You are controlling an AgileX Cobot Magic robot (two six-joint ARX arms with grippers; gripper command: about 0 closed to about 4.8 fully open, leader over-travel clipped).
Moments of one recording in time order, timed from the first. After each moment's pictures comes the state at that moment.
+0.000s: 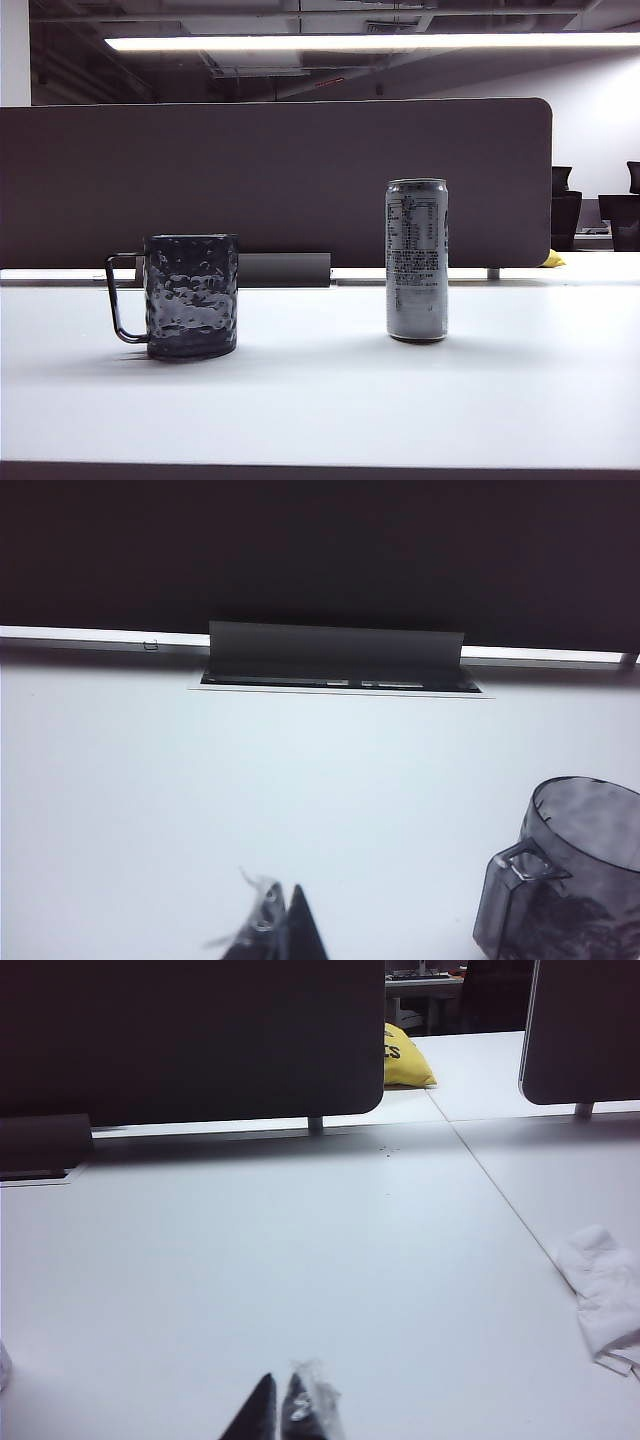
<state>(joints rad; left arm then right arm) 0.03 0.00 0.01 0.01 0.15 -0.04 -0.09 0.00 0.01 -0.01 -0.07 0.05</state>
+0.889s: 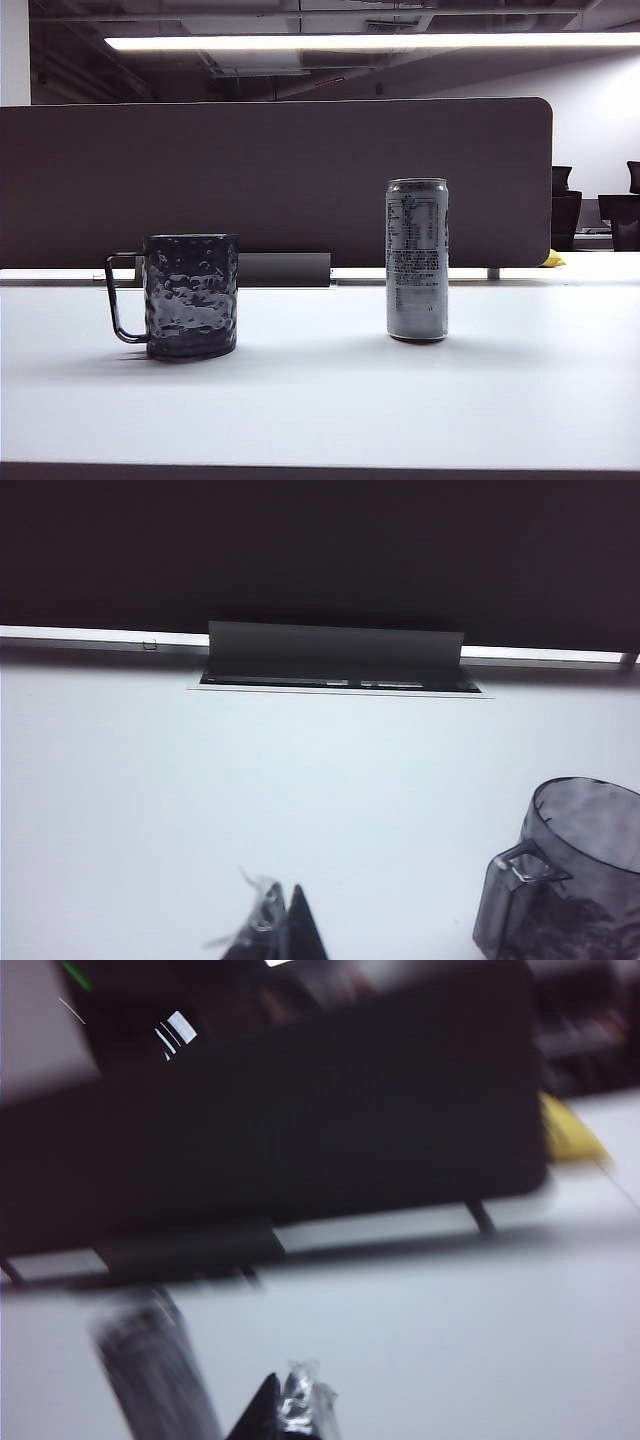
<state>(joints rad) 0.03 0.00 0.01 0.01 0.15 -0.04 -0.09 0.00 0.01 0.24 -0.33 0.29</state>
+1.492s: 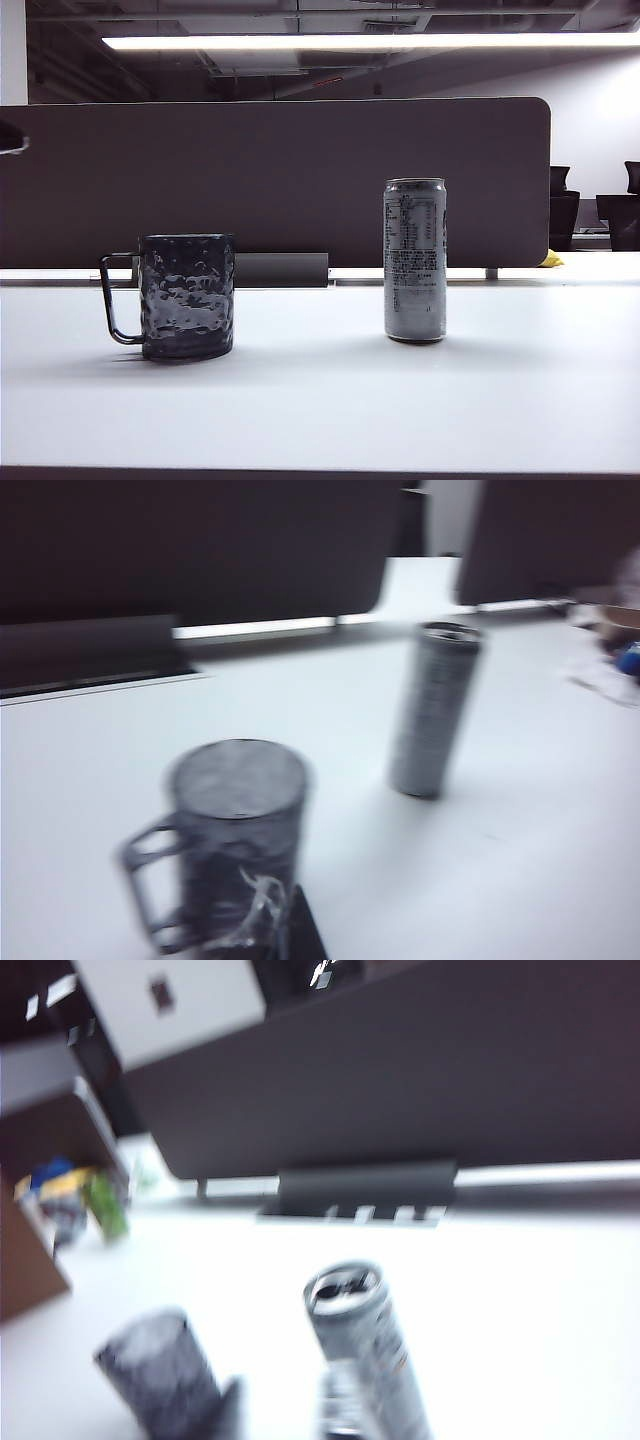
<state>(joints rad) -0.46 0.00 0.01 0.01 0.16 -0.04 0.19 0.38 0.22 0.25 -0.40 0.30</state>
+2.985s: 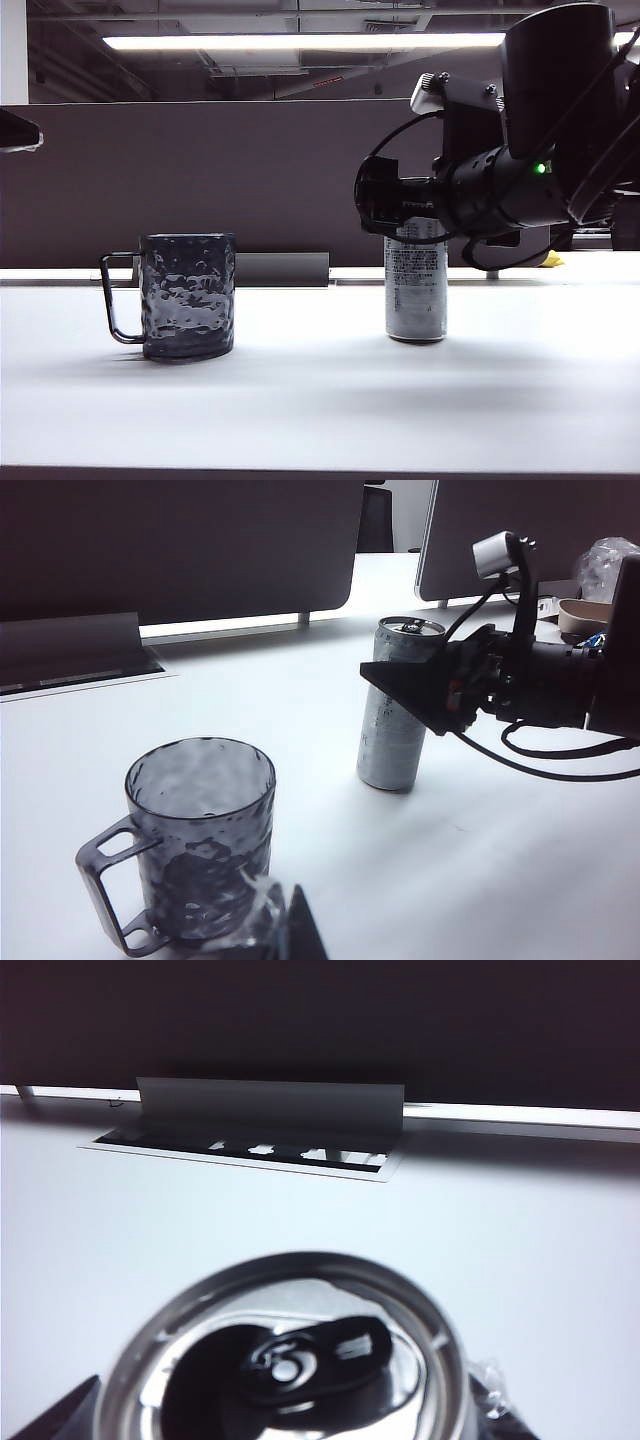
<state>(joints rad) -0.52 0.00 0.01 0.01 0.15 -0.04 0.59 1.79 0.56 1.19 0.18 0.11</state>
